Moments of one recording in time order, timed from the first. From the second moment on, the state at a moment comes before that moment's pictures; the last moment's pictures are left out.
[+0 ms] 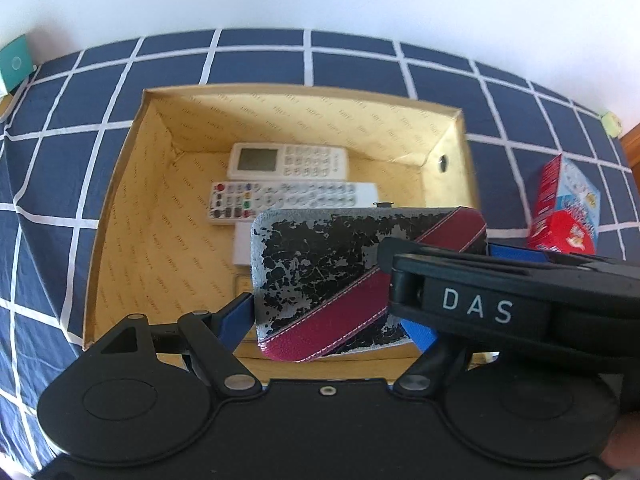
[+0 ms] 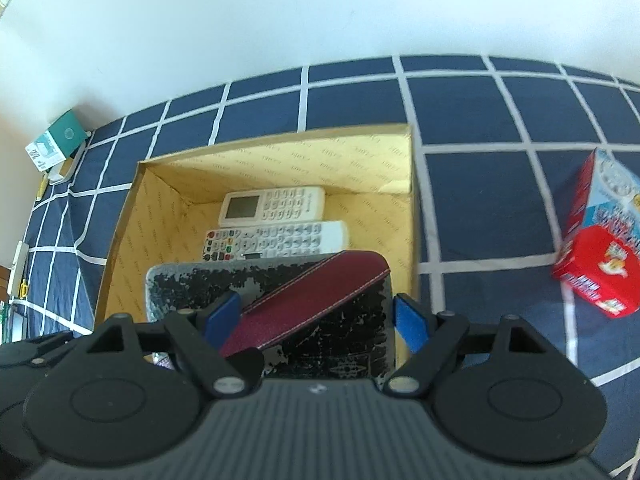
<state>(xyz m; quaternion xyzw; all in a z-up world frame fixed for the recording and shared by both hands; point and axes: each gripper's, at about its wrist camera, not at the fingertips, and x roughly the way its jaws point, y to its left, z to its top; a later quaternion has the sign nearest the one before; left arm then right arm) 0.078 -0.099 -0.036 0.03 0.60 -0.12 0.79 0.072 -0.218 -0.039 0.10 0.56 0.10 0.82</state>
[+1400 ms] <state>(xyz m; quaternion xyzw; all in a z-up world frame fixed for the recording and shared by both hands) 0.095 -0.040 -0.144 0.02 0.69 -0.15 0.71 0.079 -0.159 -0.144 0.09 0.67 0.06 0.74</state>
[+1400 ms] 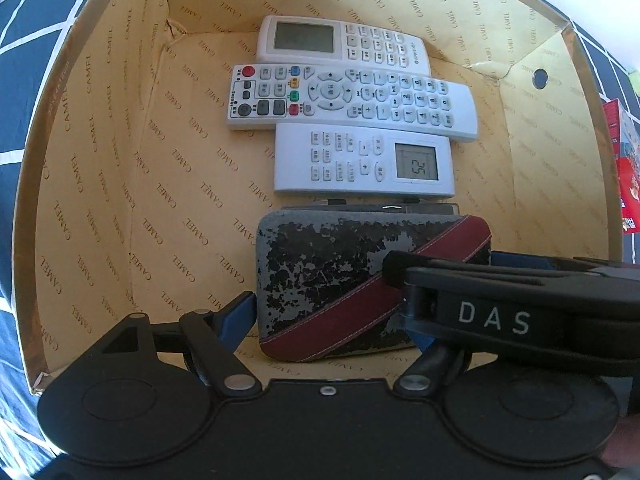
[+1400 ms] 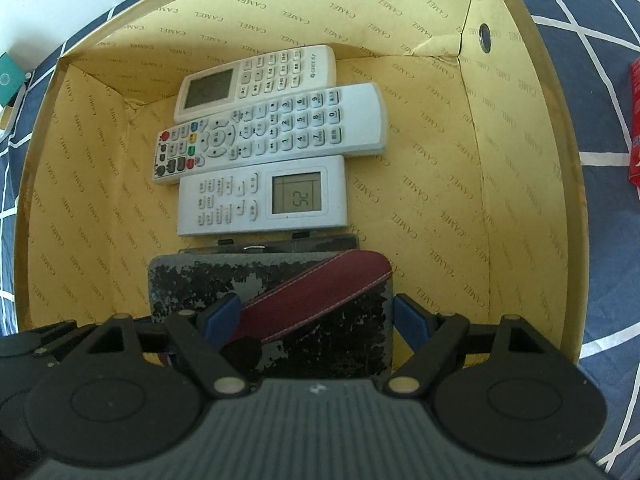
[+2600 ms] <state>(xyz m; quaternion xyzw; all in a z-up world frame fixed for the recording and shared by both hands) 0.047 -0.054 -0.025 0.00 0.60 -0.09 0.79 0.059 -0.189 -0.038 0.07 0.58 0.14 0.80</state>
